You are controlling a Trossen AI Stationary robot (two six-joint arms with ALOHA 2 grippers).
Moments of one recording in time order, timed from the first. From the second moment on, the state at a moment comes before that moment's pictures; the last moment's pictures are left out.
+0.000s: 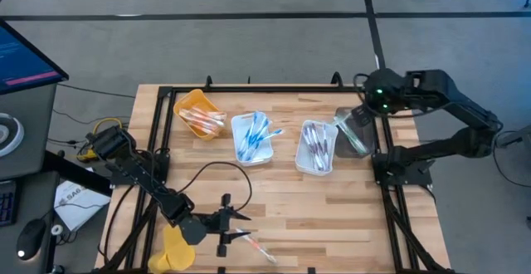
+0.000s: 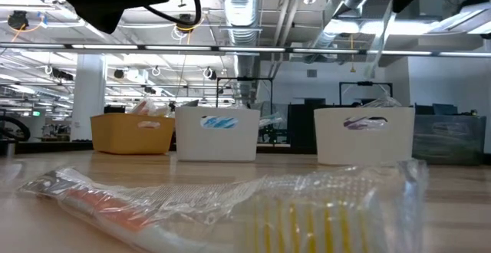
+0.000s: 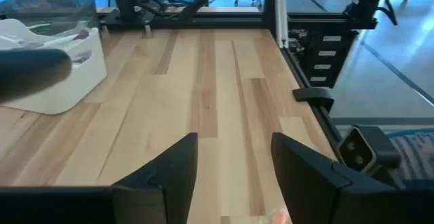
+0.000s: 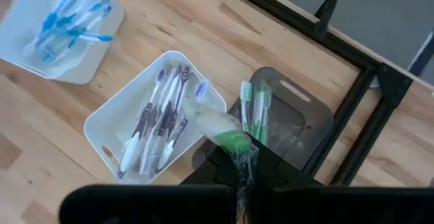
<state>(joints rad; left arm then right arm) -0.79 1.68 0.75 0.53 -0.72 -0.29 -0.31 1.11 1.56 -1.57 0.28 0.58</state>
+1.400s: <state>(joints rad) -0.79 1.68 0.76 0.54 -0.72 -0.29 -0.19 0.91 1.06 -1.53 0.65 0.93</state>
